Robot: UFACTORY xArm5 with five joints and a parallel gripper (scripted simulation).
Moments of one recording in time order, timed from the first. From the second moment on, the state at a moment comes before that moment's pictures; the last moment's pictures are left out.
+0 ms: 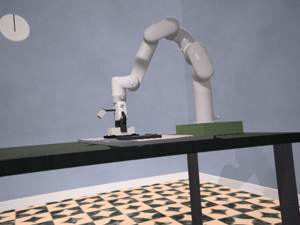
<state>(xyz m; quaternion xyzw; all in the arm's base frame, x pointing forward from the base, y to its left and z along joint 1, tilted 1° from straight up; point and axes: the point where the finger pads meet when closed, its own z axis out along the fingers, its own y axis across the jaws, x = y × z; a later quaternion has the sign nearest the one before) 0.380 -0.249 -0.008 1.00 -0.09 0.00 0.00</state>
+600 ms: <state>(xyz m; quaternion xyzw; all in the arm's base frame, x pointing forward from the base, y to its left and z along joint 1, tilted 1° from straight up) 0.380 -0.249 -0.016 1.00 -0.09 0.00 0.00</state>
